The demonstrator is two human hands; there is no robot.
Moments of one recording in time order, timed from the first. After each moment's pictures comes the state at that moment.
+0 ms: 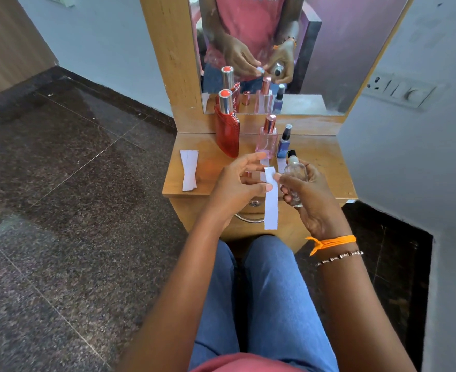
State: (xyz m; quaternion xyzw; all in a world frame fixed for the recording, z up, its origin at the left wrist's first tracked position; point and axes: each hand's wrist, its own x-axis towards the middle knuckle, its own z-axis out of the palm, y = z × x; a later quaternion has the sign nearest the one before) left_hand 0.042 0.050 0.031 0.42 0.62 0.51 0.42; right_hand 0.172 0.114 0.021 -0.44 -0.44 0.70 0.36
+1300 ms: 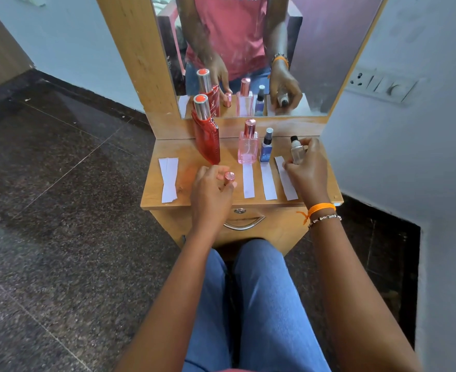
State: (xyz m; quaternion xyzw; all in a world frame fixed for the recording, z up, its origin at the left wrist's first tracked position) left_hand 0.039 0.077 -0.009 0.41 0.79 0.43 0.17; right_hand 0.176 0.191 -0.008 -0.57 -0.69 0.27 0.35
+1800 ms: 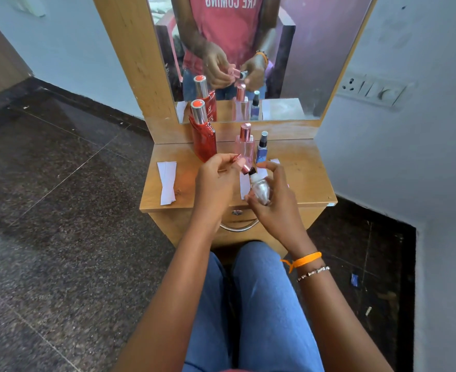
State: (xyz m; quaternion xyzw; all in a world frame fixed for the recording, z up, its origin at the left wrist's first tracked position) left_hand 0.050 0.083 0.026 0.37 0.67 0.58 0.30; right_hand 0.168 0.110 -0.009 -0.39 -0.72 0.43 0.39
